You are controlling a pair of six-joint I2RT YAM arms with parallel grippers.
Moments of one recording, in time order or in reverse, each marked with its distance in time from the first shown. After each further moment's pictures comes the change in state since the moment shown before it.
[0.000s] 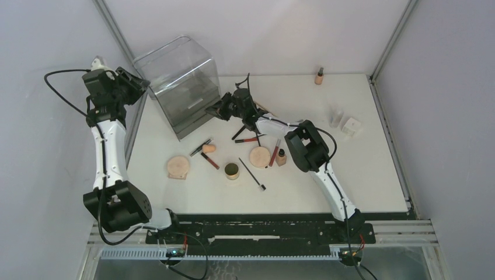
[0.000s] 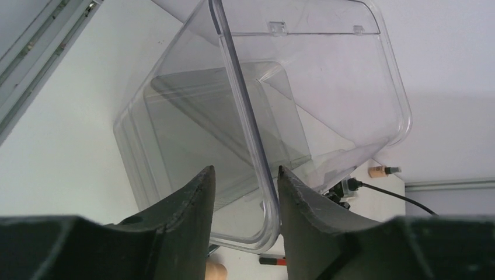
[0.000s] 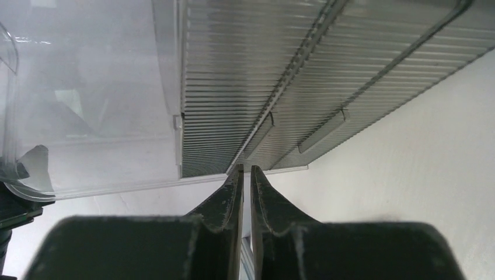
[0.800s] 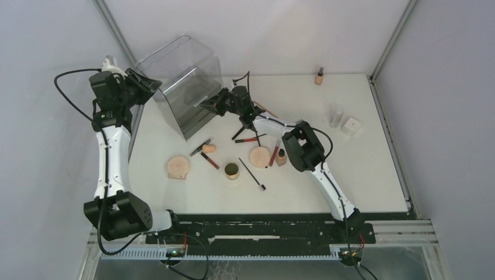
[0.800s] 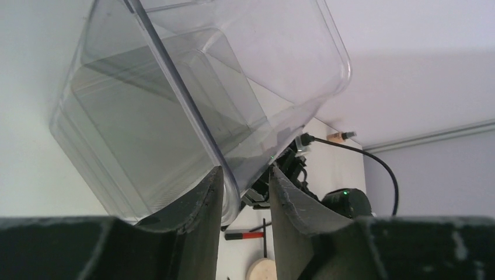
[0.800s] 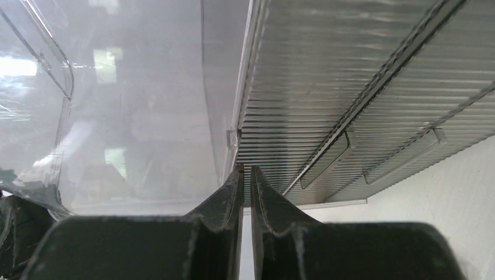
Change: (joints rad) left arm -0.069 -0.073 -0.054 0.030 0.105 -0.051; right arm 0.006 0.086 0.150 0.050 -0.017 0.106
